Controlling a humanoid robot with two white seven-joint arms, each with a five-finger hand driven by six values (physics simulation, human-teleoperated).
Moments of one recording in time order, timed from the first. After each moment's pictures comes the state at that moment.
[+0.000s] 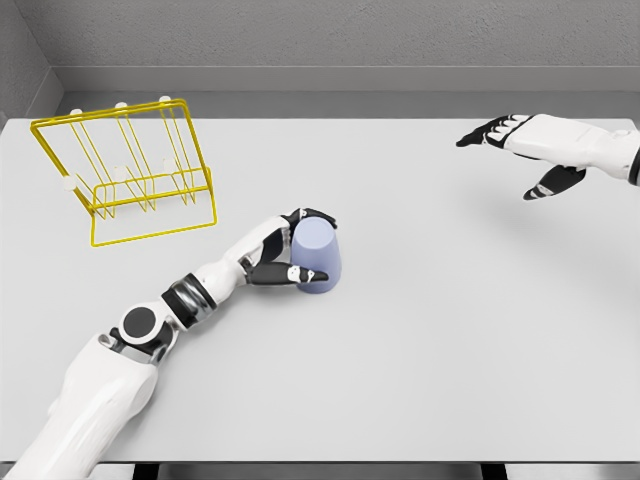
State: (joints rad) left arm -0.29 0.24 -0.48 -1.28 0.36 -0.25 -0.47; right arm -0.91 -0.91 0.95 -1.20 0.20 -0.61 0.34
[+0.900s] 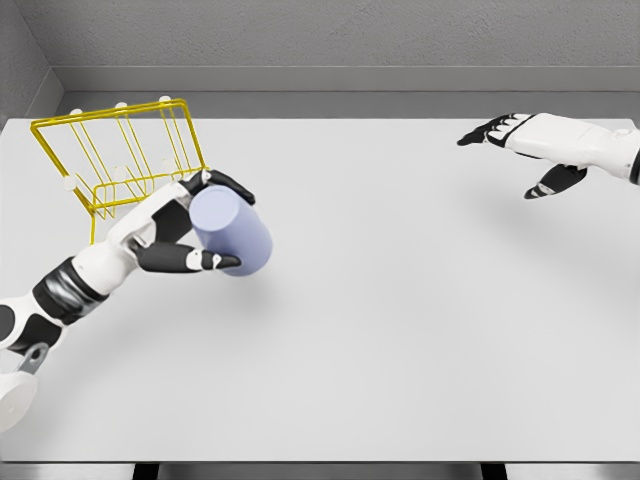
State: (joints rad) left arm -0.17 0.59 -0.34 -1.70 0.68 -0.25 -0.52; right arm -0.91 -0.91 0.95 -1.20 0.20 -0.61 0.34
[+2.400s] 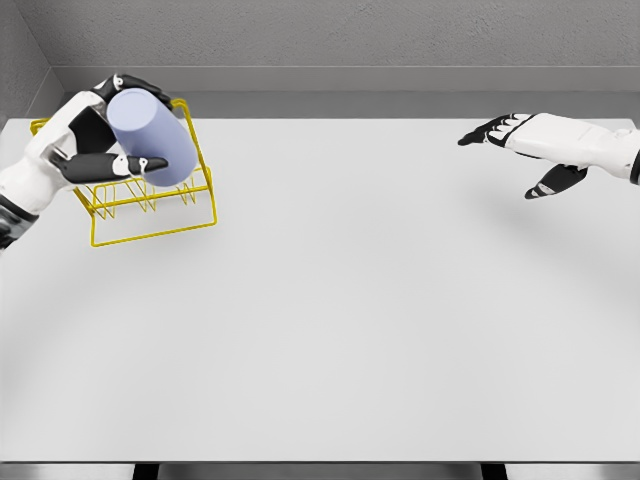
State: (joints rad) left arm -0.37 0.66 -0.28 -1.47 0.73 -0.24 -0.51; right arm -0.91 -0.91 0.95 -1.19 0.19 -0.61 0.34
